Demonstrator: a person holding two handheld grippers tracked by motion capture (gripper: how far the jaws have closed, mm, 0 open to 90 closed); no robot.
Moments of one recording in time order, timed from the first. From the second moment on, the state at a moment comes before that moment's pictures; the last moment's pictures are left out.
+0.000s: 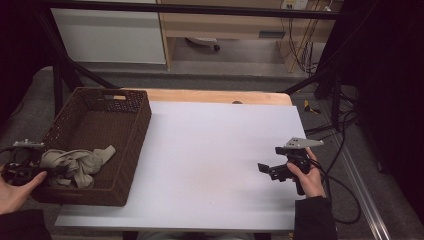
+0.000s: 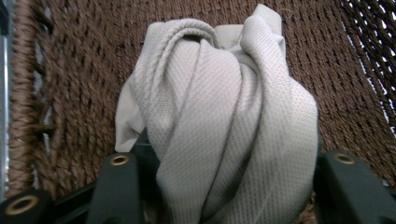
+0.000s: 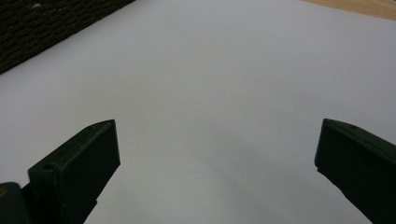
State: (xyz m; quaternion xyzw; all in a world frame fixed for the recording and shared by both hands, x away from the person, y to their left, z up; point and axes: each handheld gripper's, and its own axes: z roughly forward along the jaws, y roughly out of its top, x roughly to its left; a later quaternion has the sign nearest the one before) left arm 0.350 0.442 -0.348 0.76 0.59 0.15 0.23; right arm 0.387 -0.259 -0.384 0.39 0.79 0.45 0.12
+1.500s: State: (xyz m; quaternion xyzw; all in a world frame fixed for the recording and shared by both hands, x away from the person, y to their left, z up) left arm 0.344 0.441 -0.330 0.76 0.58 0.17 0.26; right arm 0.387 -0.260 -0.384 0.39 0.79 0.45 0.12
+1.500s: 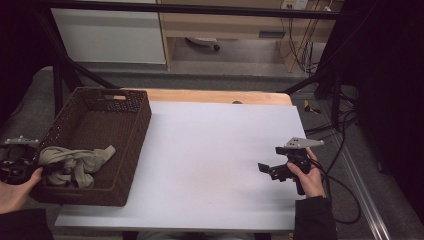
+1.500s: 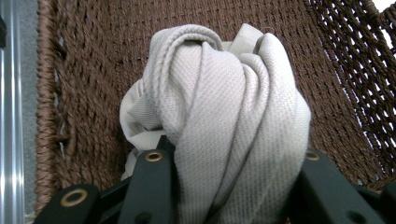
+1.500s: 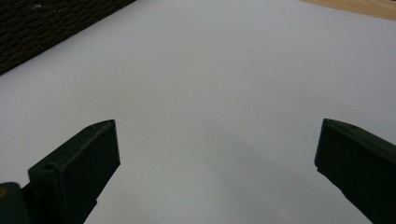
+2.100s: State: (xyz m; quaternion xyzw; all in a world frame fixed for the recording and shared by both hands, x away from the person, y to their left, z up) left arm 0.342 0.432 -0.309 0.77 0.56 0.18 0.26; right arm 0.388 -0.258 -0.385 0.39 0.80 0.45 0.12
